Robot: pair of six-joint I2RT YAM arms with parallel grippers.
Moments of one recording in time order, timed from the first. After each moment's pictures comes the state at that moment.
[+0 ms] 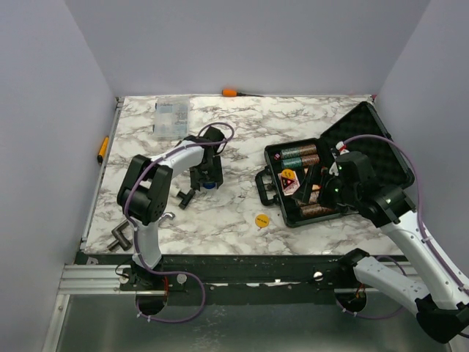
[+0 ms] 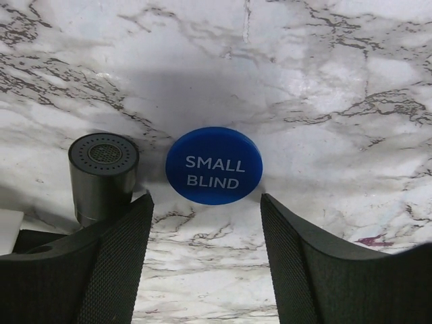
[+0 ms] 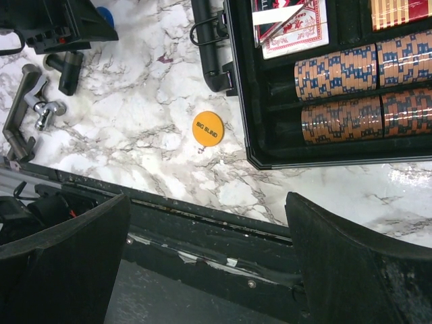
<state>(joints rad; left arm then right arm) -0.46 1.93 1.32 -0.77 -0.08 -0.58 0.51 0.86 1.01 -0.95 -0.06 0.65</state>
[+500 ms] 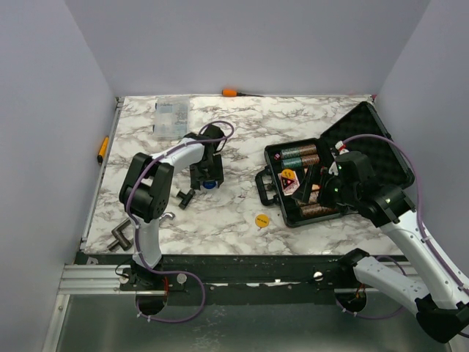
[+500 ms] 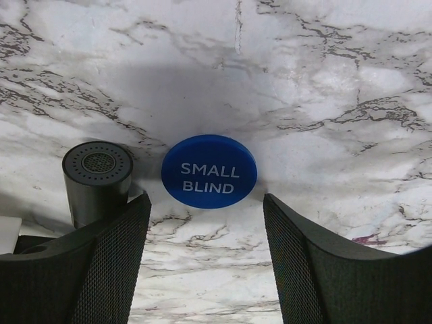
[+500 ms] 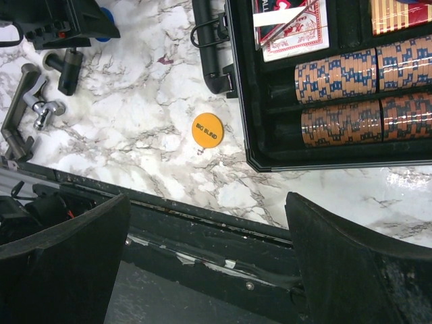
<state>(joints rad) -0.44 1.96 1.37 -0.80 -0.04 -0.56 0.51 0.86 1.01 -0.94 -0.06 0.63</state>
